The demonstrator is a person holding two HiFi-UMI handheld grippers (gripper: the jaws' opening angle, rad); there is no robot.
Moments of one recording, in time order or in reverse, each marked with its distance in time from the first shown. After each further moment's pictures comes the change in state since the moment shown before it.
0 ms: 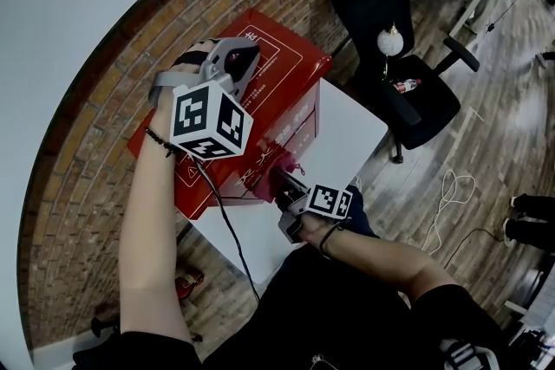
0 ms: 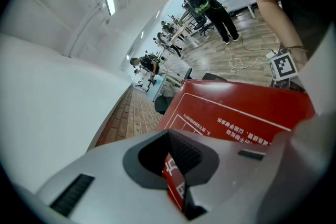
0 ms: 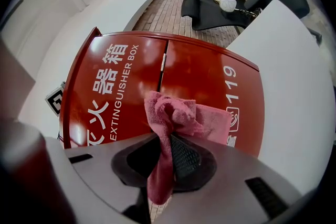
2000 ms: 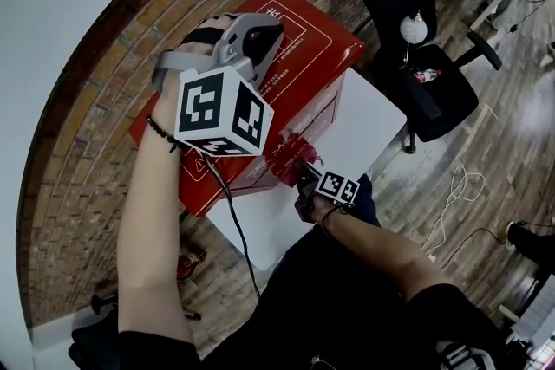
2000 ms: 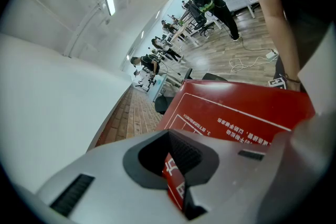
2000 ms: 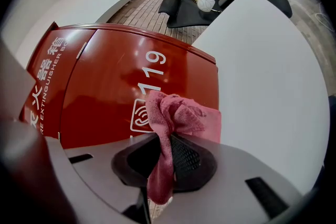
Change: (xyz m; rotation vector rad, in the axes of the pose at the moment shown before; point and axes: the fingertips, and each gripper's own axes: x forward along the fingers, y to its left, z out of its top) left arm 0.001 0.001 0.000 0.000 0.000 0.004; right arm 0.014 -0.148 -0.013 0.017 0.017 -0.243
